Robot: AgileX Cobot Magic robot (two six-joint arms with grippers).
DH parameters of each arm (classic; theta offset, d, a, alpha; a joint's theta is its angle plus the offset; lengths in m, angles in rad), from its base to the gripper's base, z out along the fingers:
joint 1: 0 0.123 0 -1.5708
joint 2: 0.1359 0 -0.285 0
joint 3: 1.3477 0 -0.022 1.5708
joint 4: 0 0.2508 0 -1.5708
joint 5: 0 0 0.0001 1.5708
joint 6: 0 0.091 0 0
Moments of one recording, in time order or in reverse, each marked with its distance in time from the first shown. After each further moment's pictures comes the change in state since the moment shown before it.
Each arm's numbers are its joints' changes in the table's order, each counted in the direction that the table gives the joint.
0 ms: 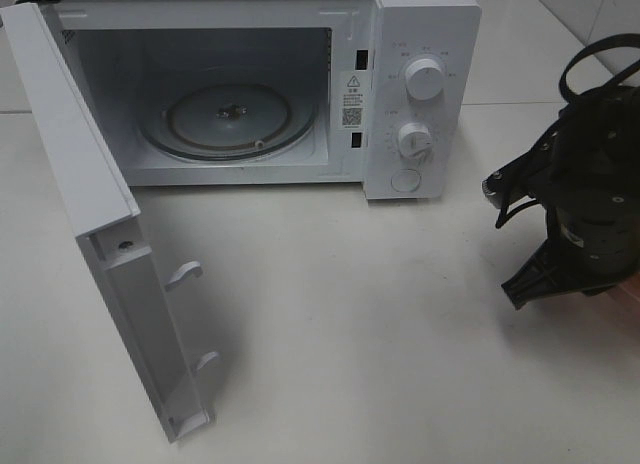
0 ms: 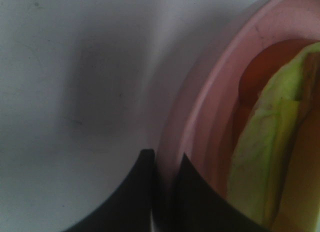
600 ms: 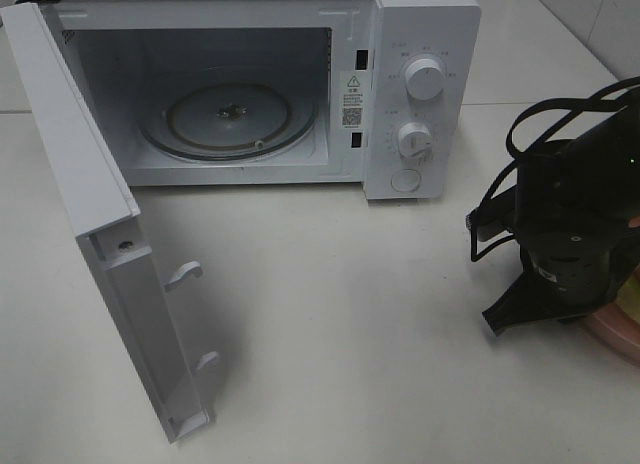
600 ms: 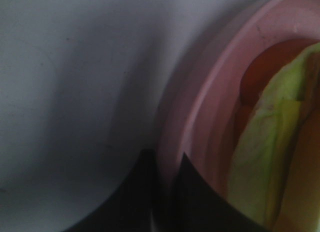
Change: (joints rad) left arm 0.000 0.000 0.000 0.000 0.000 0.000; right arm -0.002 0.163 -0.002 -0.070 -0.079 0.142
